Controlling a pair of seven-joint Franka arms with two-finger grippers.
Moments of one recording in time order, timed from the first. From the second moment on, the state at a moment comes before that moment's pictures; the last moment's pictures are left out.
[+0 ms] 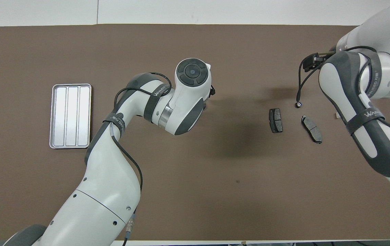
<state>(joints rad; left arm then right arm) -0.68 0.71 0.03 -1.32 -0.04 2.04 -1.14 0.04 0.46 -0.06 -1.54 0.00 2.07 0.04</state>
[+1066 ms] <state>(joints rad) -0.71 0.74 0.03 -1.31 -0.02 2.07 -1.24 0.08 0.37 -0.04 -1.87 0.00 2.24 0.05</state>
